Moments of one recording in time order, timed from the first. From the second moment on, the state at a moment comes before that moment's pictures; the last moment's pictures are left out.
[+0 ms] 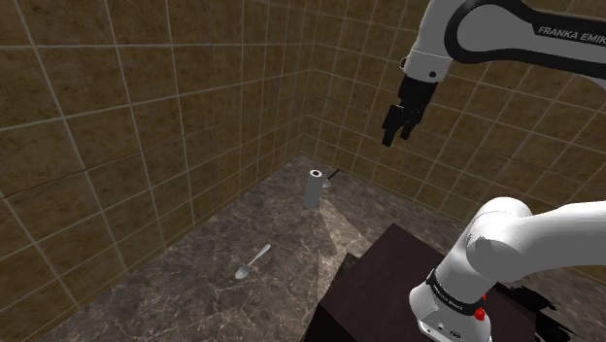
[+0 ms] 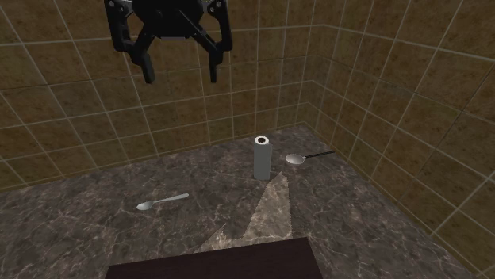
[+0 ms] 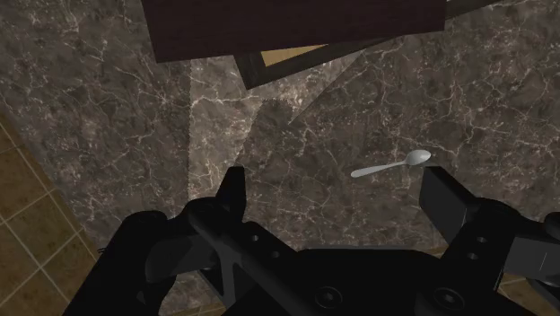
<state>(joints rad) -0.01 -0.81 0.01 -2.38 0.01 1.57 0.09</state>
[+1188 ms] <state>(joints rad) -0.04 -0.35 -0.13 -2.40 -0.06 2.07 -0.10</state>
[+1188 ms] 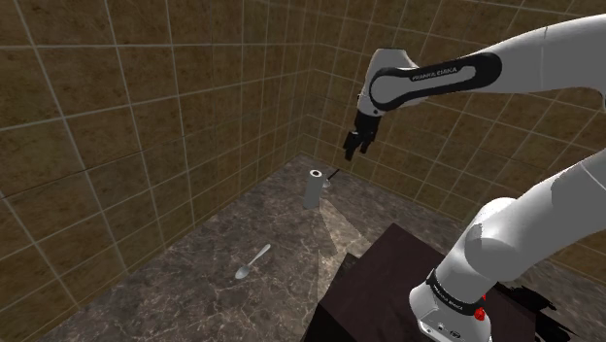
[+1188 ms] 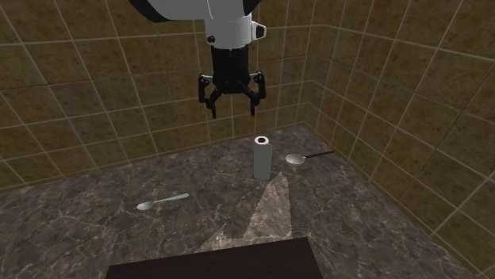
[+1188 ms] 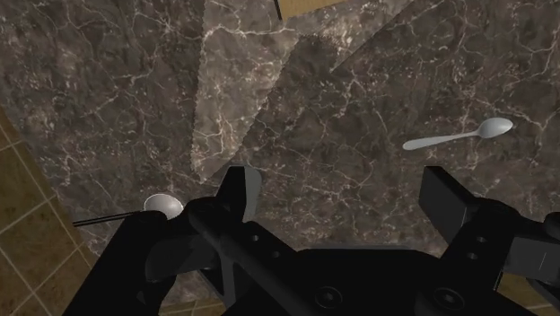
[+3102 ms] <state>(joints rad) -0.16 0.75 -0.14 -1.60 0.09 2.39 -0.42</state>
